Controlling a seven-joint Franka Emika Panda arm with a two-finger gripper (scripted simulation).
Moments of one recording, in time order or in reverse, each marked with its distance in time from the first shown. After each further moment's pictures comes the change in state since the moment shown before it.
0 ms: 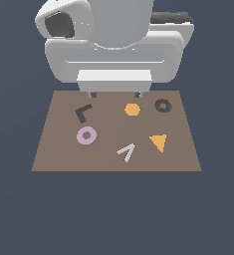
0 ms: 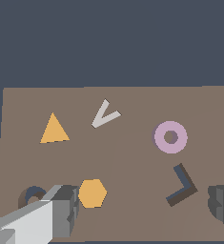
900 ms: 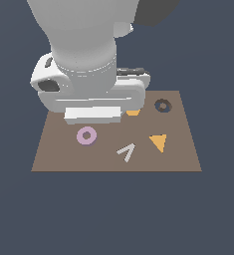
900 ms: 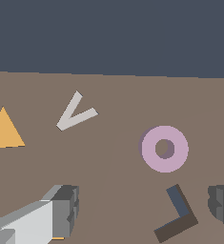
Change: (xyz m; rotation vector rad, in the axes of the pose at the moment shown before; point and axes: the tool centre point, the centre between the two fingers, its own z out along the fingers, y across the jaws) arm 0.008 0.041 0.068 0.000 -0.033 -0.038
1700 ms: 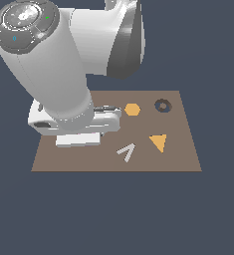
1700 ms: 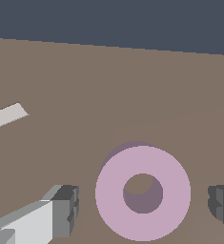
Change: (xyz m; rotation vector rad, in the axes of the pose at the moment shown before) arm 0.011 0.049 0.080 -0.001 -0.041 -0.043
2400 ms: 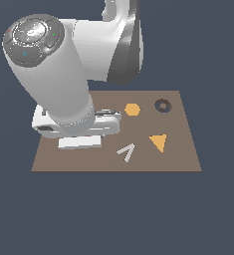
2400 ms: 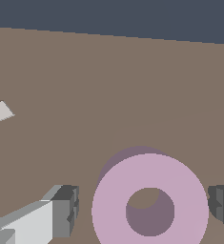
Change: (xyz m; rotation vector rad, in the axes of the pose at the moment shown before) arm 0.001 0.000 0.014 0.000 0.001 -0.001
